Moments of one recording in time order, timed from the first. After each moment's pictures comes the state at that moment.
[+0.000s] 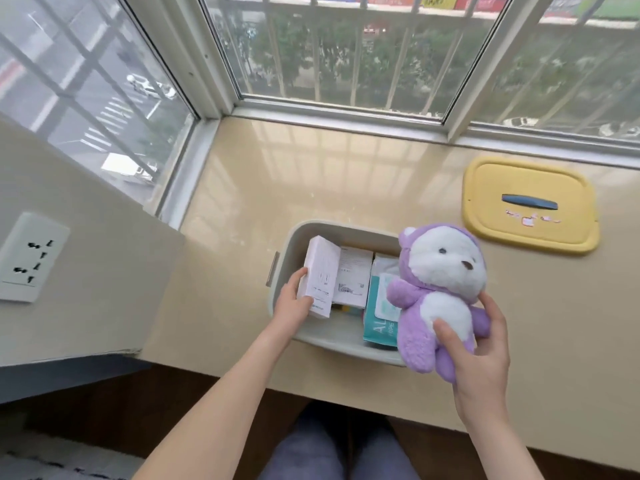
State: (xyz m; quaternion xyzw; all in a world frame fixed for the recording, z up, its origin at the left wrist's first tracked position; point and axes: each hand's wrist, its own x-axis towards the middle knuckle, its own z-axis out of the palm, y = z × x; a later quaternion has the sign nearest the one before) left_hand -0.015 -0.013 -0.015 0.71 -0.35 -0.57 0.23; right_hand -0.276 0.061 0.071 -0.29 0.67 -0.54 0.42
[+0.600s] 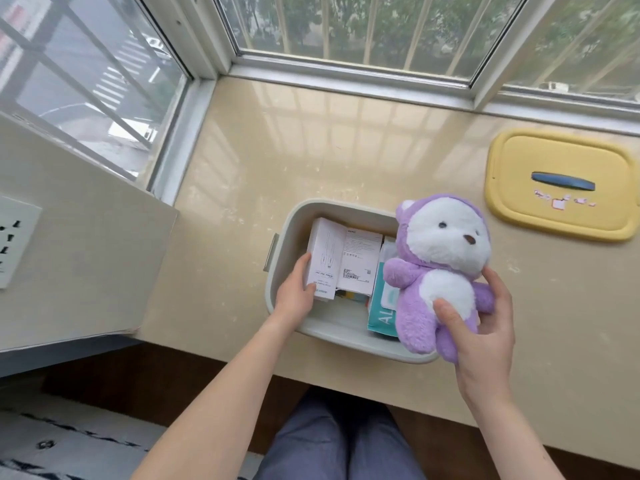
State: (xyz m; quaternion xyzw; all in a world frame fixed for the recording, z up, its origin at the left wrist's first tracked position) left_hand -0.018 -0.019 -0.054 0.74 -0.45 -0.48 0.14; right_hand -0.273 0.028 0.051 -0.33 0.65 -0.52 0.43
